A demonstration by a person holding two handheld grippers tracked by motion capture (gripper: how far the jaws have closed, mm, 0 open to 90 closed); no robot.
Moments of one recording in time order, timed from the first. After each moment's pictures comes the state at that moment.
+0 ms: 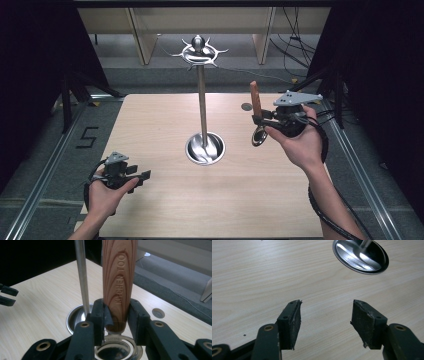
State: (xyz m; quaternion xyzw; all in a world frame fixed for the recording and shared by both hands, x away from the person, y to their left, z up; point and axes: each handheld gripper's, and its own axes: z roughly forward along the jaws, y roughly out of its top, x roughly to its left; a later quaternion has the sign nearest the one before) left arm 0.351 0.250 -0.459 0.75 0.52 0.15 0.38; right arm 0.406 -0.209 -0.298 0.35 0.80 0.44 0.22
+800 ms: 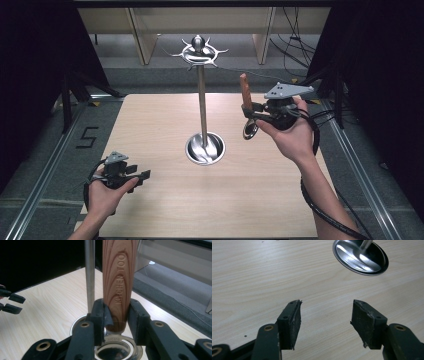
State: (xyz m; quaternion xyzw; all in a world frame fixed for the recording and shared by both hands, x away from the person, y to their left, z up) left arm 0.351 0.250 -0.458 0.75 0.52 0.15 0.38; right arm 0.416 -0.189 -0.284 0.31 0.80 0.46 0.23
